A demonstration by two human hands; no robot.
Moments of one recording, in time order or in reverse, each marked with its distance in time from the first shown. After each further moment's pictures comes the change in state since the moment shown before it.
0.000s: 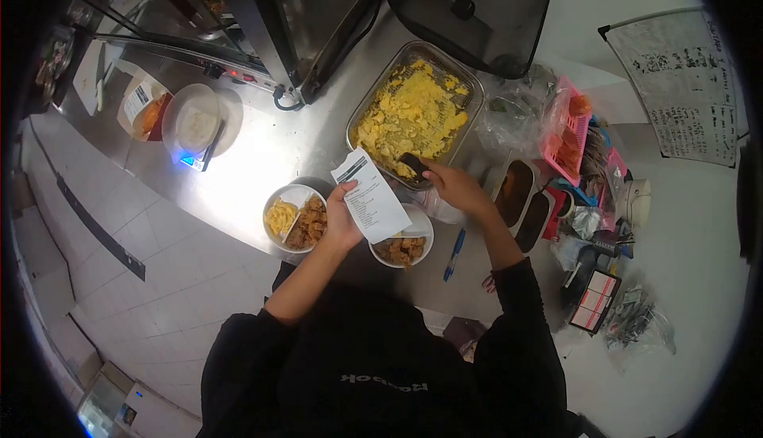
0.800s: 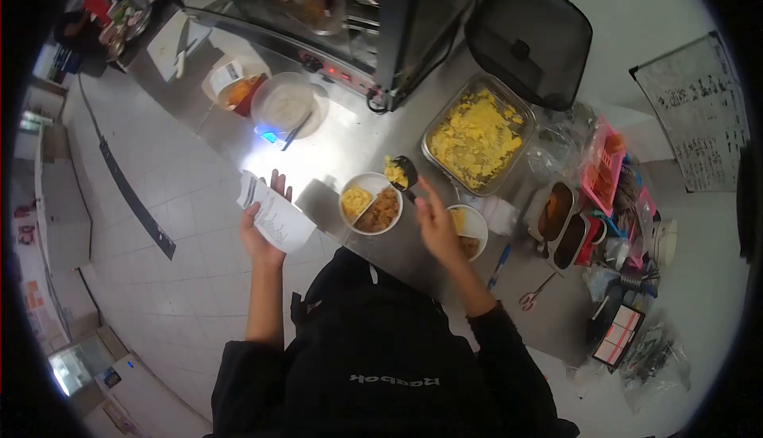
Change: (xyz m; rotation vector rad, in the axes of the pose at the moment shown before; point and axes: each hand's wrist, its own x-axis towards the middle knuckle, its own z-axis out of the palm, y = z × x) left_hand -0.210 0.142 -0.021 0.110 -0.001 0.837; right_hand -0.036 -0.171 0.087 0.735 0.326 -0.108
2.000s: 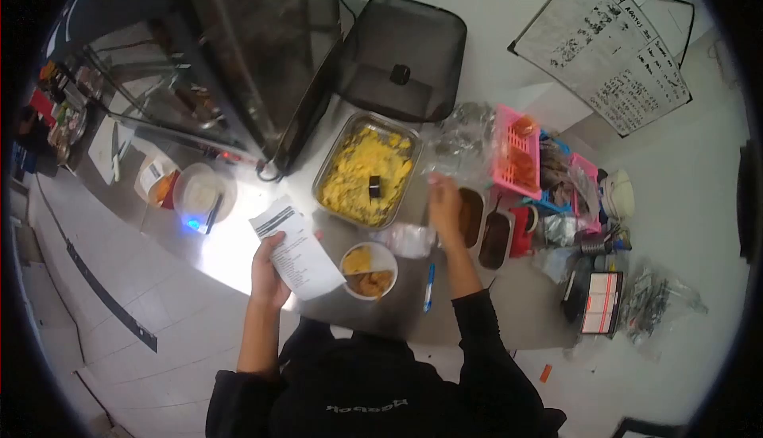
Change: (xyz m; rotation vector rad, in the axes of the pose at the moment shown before) left_hand -0.023 -0.131 0.144 0.346 -0.149 -0.524; right_hand 0.042 0.070 -0.215 -0.318 0.644 -0.153
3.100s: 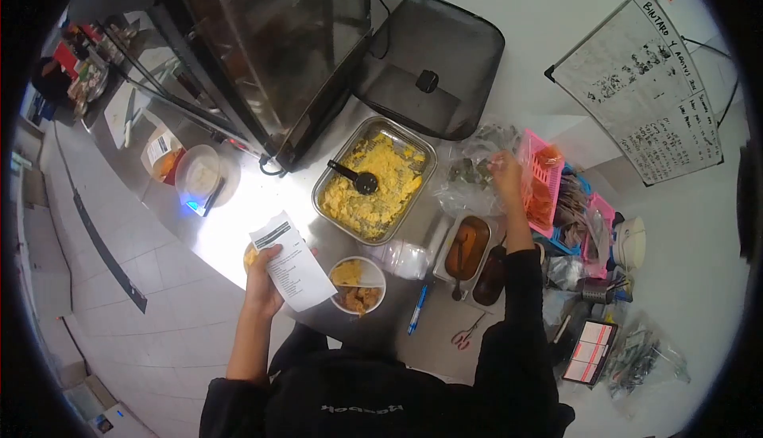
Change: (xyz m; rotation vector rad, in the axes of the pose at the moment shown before) left_hand 0.012 -0.030 0.002 0.007 0.179 0.054; right_hand 0.170 0.154 -0.053 -0.308 -0.234 -0.036
